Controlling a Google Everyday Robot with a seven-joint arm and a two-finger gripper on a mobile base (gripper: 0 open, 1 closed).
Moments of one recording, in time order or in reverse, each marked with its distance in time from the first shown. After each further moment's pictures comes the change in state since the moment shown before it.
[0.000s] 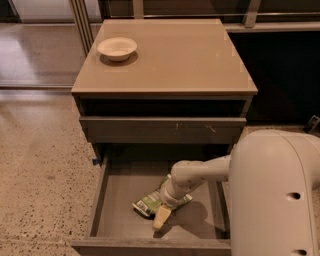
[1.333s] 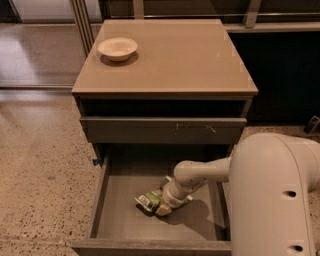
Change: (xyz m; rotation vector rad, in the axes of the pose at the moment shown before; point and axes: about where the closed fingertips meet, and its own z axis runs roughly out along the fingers) arm 0.013 0.001 0.013 -0.047 0.004 0.038
